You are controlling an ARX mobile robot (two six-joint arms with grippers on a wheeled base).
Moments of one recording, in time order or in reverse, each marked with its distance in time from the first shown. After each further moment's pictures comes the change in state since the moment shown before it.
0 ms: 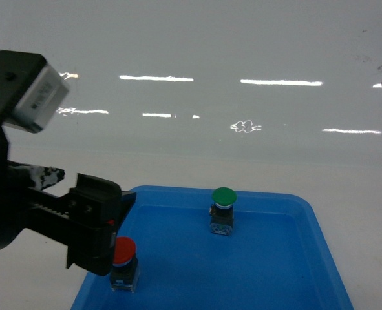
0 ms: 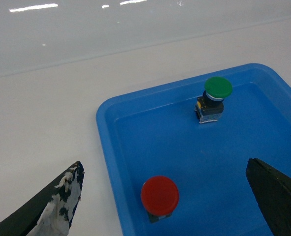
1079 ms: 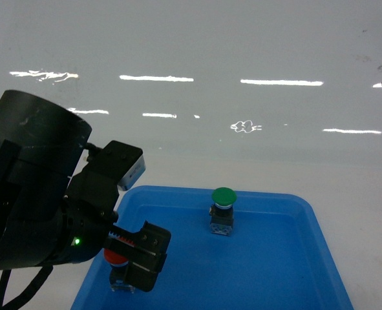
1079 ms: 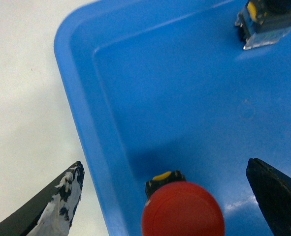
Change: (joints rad) left arm -0.010 0.484 0.291 -0.177 -0.028 0.058; right arm 0.000 0.000 0.000 0.000 0.000 0.000
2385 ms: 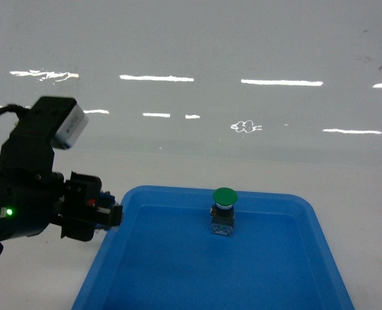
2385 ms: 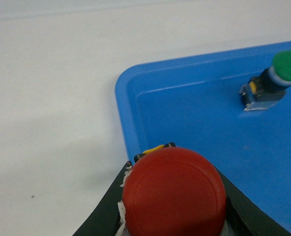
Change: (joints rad) left arm 0.111 -0.187 -0.136 0.177 0.080 -0.085; right arm 0.000 0.000 0.000 0.000 0.000 0.000
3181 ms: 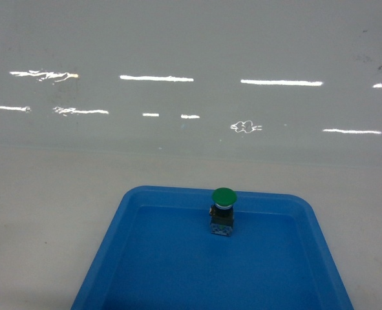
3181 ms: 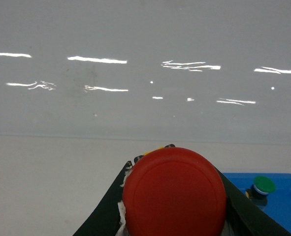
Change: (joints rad) left arm 0.179 -0.940 -0.395 0.019 -0.043 -0.052; right arm 0.000 0.000 0.000 0.000 0.000 0.000
